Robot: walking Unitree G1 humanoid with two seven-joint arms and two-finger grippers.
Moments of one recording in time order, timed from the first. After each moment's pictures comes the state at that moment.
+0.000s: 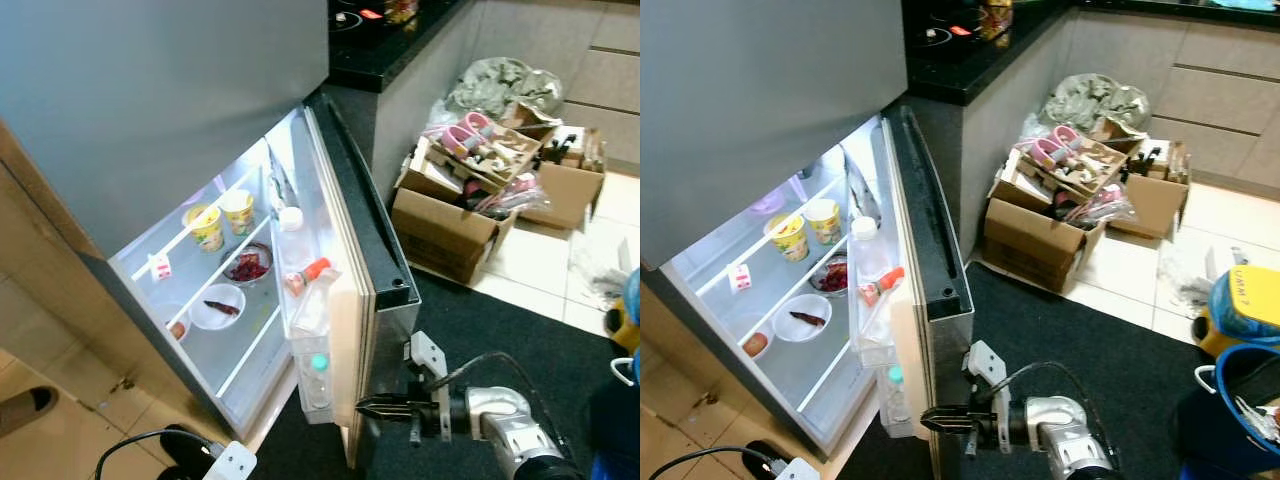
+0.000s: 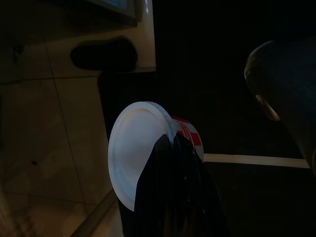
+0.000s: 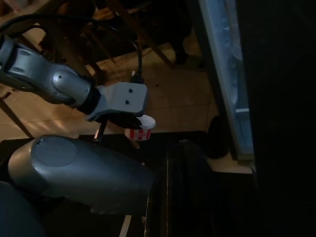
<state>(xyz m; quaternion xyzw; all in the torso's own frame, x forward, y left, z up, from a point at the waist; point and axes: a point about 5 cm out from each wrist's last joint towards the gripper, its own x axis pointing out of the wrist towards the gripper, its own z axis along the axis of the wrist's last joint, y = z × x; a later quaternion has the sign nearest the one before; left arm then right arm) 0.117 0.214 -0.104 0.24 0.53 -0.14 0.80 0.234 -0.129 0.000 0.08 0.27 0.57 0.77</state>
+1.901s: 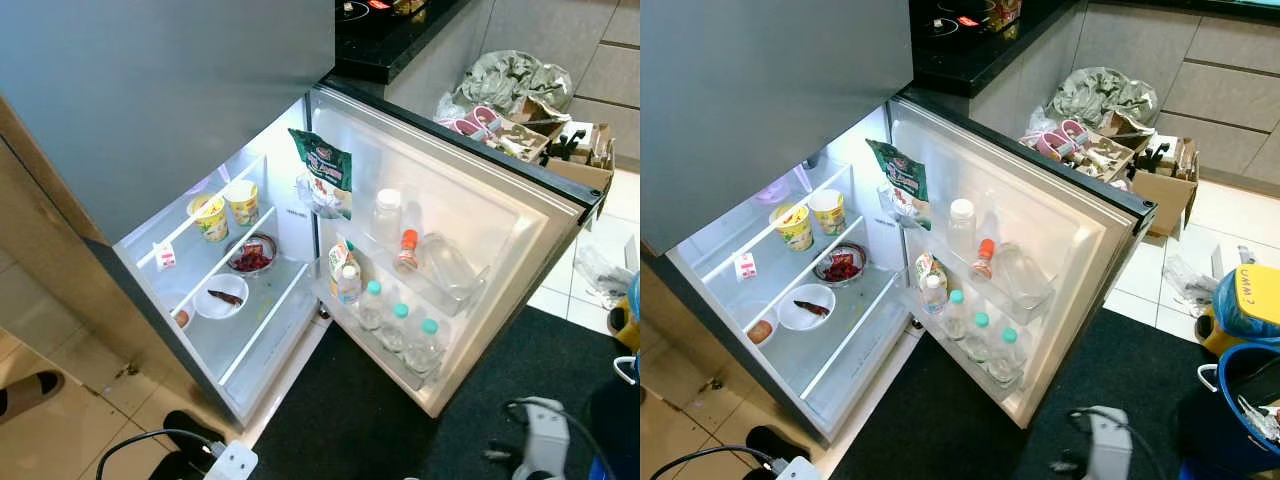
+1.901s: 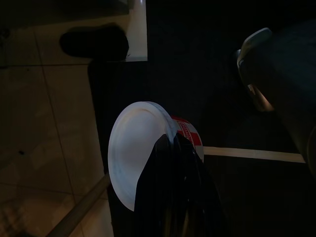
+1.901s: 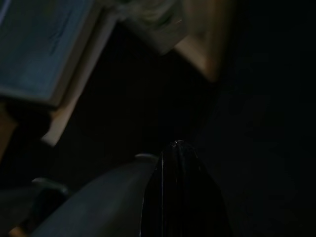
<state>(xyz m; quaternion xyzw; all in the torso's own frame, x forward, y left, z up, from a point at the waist) 0.117 0.213 -0.105 0.24 0.53 -0.13 0.80 0.150 -0.233 -0.085 0.11 0.46 0.02 0.88</state>
